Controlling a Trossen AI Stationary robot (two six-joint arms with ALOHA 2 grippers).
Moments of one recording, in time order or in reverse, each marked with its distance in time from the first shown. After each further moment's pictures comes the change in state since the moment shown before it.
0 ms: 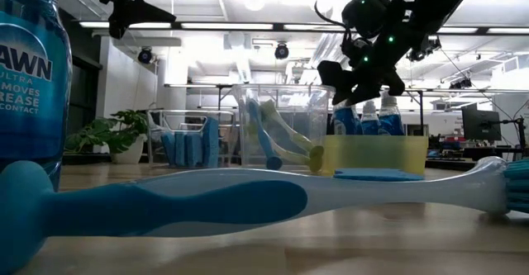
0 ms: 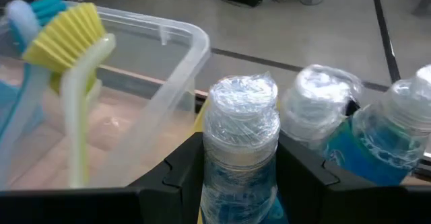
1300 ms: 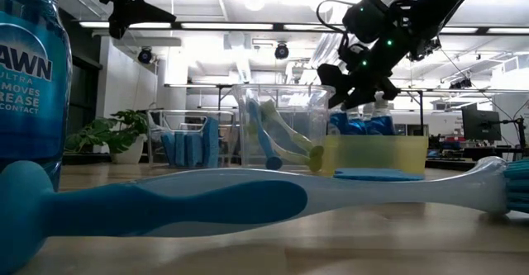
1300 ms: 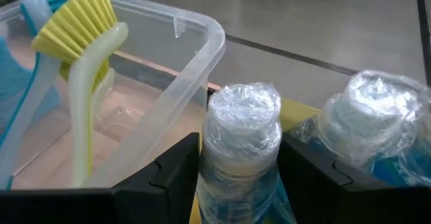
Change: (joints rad) left arm 0.000 0.000 0.000 0.000 -0.002 -0.001; right arm -0.088 0.021 0.003 0.039 -0.195 -0.086
